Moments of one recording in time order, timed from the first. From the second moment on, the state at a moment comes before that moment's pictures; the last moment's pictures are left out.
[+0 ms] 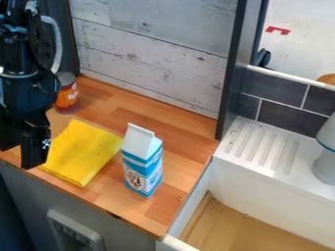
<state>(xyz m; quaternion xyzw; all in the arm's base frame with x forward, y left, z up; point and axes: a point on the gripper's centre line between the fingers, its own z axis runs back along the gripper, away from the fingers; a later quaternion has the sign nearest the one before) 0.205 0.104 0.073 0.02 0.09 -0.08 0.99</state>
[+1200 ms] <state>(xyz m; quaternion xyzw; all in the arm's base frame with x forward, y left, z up) 0.267 0.119 0.005 -0.01 0.07 -0.02 1.00</state>
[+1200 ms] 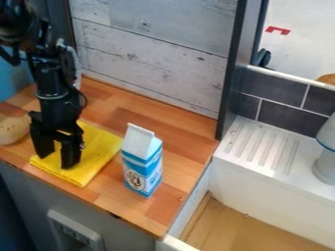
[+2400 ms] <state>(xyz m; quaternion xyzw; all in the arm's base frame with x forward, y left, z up) 0.369 0.083 0.005 -0.01 0.00 -0.05 1.00</state>
